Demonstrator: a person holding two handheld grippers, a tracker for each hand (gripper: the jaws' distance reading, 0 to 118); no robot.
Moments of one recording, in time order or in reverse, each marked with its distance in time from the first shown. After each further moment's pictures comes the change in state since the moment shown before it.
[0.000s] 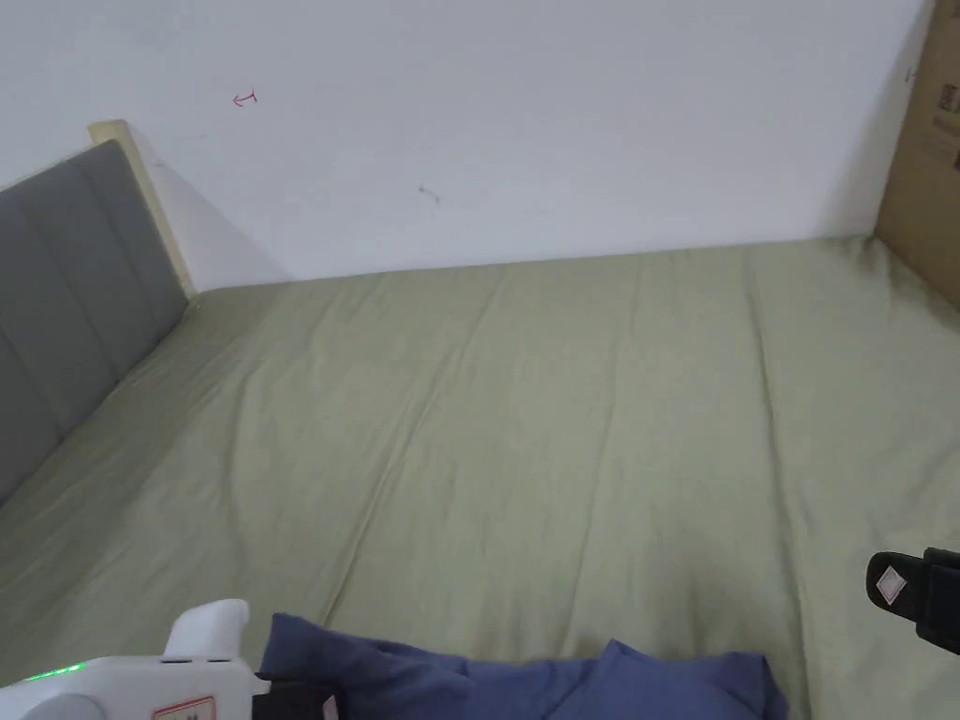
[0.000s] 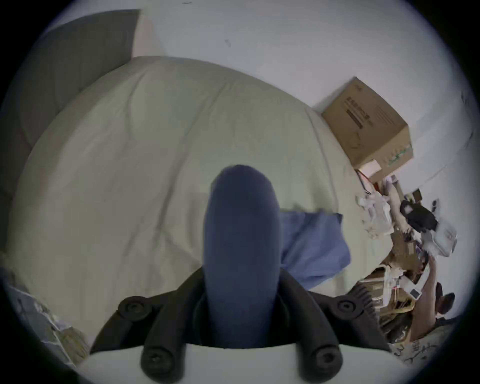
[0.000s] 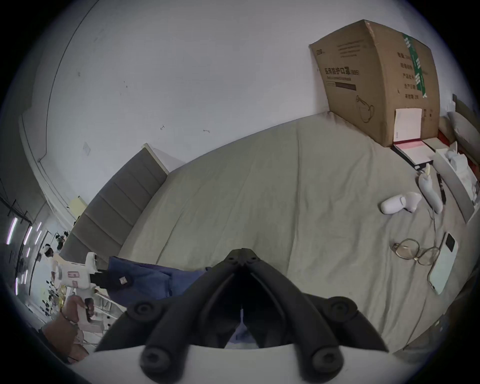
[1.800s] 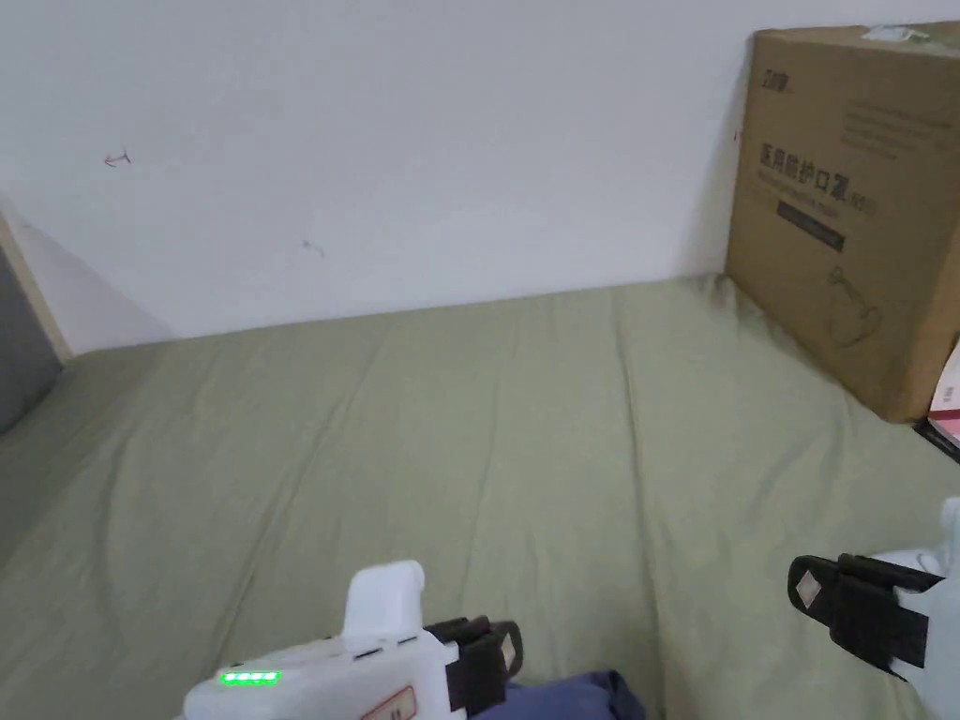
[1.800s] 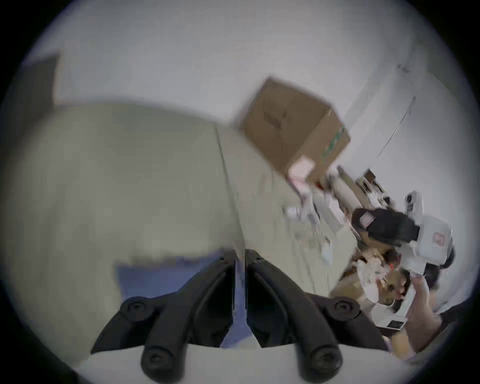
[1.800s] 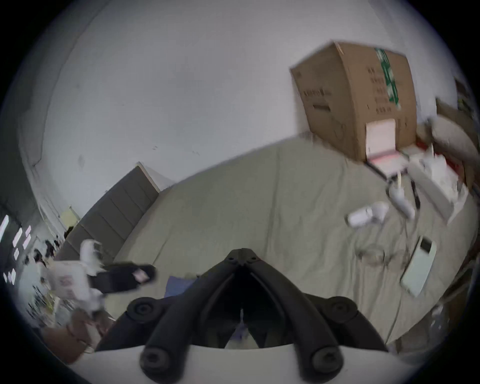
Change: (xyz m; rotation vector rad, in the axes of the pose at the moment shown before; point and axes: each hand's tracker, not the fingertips) left arm 0.178 -0.002 -0.031 0.308 -0.275 -0.242; right arm -0.008 -0.004 0.071 0.180 -0.062 0.045
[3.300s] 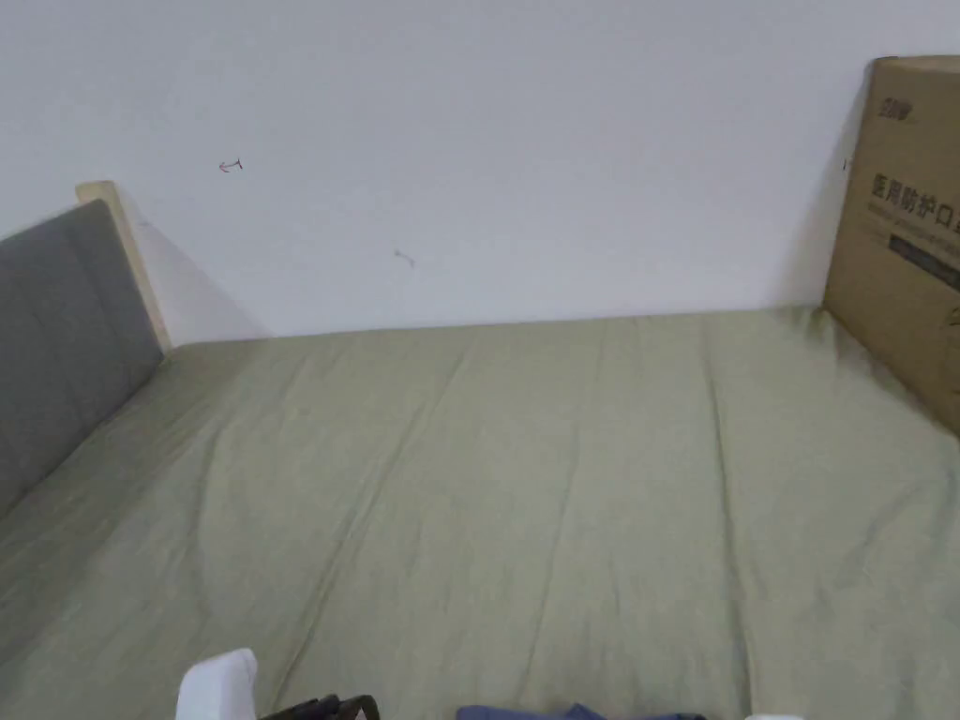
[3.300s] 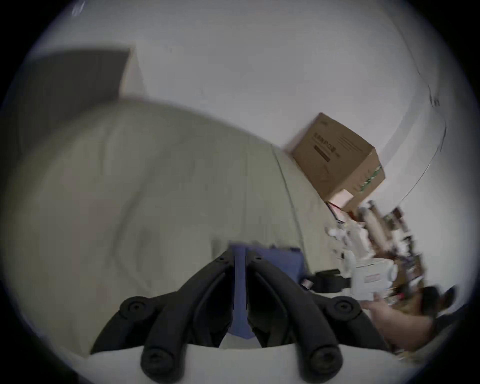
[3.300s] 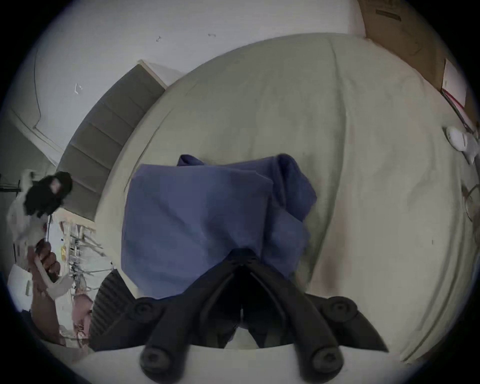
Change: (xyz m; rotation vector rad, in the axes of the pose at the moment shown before) left arm -0.136 -0.049 0.064 -0.060 0.122 0.289; right arm 0.004 -0.129 -0.174 -0.667 0.139 0.052
